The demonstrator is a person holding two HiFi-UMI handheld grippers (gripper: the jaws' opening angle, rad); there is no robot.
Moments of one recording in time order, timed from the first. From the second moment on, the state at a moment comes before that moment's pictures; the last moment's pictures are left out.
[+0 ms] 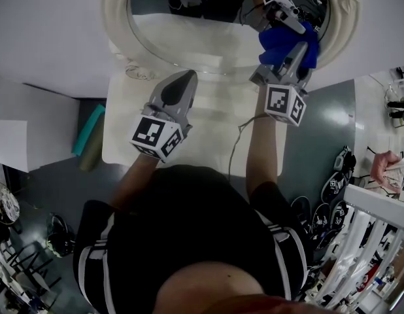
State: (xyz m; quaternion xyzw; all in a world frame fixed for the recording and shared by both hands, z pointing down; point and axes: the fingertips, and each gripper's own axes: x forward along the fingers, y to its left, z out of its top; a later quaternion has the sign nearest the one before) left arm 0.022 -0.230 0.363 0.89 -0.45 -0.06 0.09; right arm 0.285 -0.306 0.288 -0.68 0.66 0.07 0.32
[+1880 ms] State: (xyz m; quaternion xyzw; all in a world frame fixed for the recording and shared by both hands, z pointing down) left arm -0.052 -0.212 0.354 0.86 -0.49 -0.08 0.11; right arm 0.132 -0.324 0.123 -0.64 0.71 0.24 0.20
